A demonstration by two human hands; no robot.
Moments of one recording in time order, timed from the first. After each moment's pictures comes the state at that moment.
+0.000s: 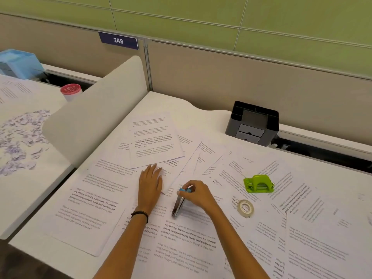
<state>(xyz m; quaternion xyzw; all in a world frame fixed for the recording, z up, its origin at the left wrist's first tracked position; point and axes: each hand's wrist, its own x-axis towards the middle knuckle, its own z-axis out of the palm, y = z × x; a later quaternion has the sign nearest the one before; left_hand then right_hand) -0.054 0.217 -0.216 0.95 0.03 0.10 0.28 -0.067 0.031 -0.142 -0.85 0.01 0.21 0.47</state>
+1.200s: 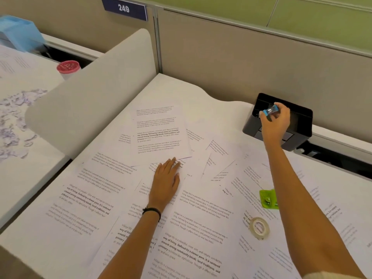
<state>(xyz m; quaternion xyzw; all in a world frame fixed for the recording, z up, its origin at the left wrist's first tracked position) -0.017 0.189 -0.230 0.97 -0.01 0.05 0.24 0.166 -0.093 -0.104 -0.78 0.10 -0.26 0.55</state>
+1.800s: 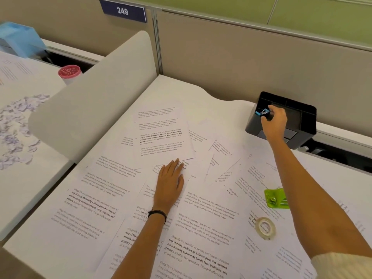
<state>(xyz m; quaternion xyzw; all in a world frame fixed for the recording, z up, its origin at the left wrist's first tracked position) -0.016 0.189 -0.231 0.96 0.00 0.06 0.26 0.188 -0.104 -0.121 -0.89 0.10 -0.18 0.40</state>
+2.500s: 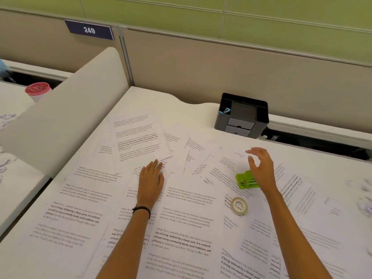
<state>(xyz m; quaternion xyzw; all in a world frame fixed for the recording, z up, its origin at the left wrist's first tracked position) -0.016 0.189 -0.232 0.97 -0.02 0.08 0.24 0.001 -0.162 -0.151 -0.91 0.02 -0.19 0.38</state>
